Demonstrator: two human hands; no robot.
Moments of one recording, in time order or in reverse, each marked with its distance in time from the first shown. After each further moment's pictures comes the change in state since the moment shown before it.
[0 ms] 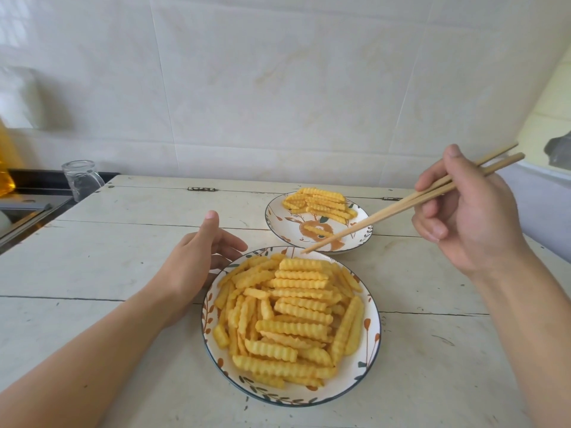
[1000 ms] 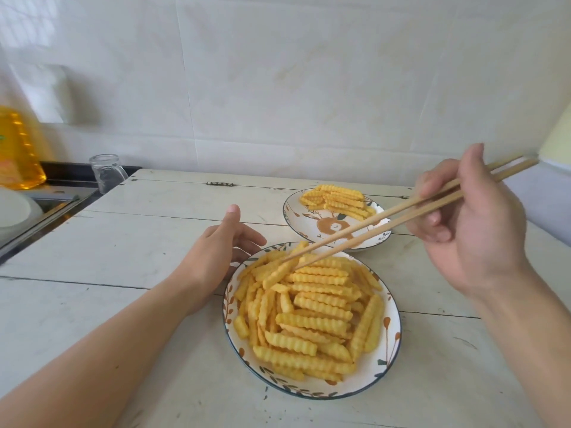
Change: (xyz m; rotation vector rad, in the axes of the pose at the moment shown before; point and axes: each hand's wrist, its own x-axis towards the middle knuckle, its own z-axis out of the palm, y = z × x) left_hand -0.002 0.003 0.001 -0.032 -0.027 0.008; right_hand -0.016 0.015 0.027 0.198 -0.137 -0.077
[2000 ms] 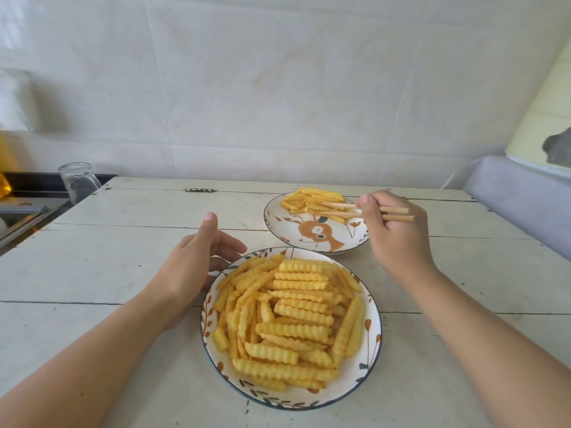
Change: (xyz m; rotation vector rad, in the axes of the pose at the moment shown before) left_hand 0.006 -0.007 -0.003 0.000 0.003 -0.008; right_hand 0.023 0.074 -0.039 -0.989 0.120 -0.383
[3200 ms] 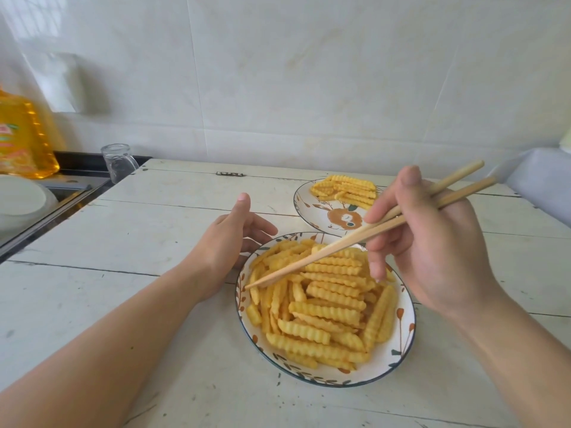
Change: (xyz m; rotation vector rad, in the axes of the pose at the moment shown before) left_hand -0.005 0.009 0.003 -0.064 -0.034 -0.056; right_hand -0.025 -0.116 -0.014 0.862 -0.301 0.328
